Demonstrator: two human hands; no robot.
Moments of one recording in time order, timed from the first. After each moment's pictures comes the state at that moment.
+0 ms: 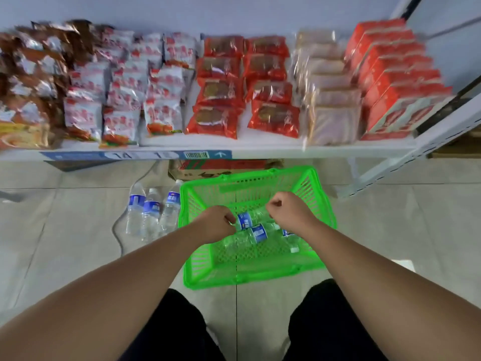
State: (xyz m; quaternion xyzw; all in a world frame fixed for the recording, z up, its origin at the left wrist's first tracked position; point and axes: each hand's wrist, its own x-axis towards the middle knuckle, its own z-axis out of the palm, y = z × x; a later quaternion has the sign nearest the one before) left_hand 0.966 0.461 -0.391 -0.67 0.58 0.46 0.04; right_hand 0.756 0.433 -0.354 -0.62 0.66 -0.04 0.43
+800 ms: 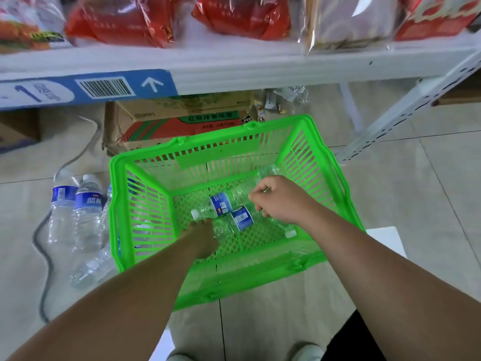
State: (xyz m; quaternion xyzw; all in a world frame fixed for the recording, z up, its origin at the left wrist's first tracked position) left_hand 0.937 0.480 -0.672 -0.66 0.61 0.37 0.24; right_hand 0.732 0.437 -0.515 -0.59 0.65 -0.03 0.49
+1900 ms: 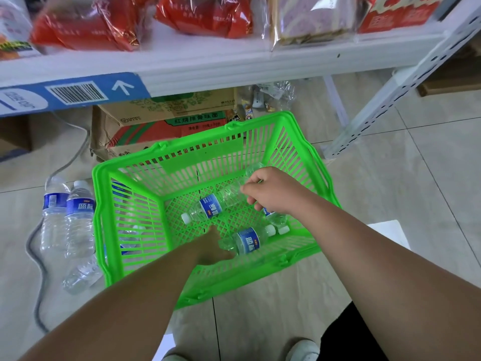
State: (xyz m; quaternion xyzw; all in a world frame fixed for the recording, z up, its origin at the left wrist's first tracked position) left_hand 0.904 0.496 -0.690 -0.61 0.58 0.50 0.22; right_hand 0.705 0.433 -0.509 -0.56 0.64 -0.06 0.52
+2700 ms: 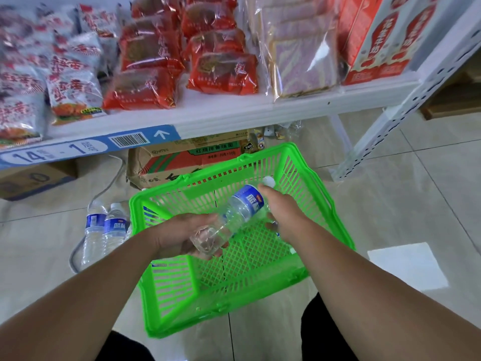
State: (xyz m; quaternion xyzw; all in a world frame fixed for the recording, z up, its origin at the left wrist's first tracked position) left_hand 0.961 0.457 -0.507 -0.51 0.34 0.79 -0.08; right_hand 0.723 0.432 -0.512 -0.17 0.71 -0.24 0.64
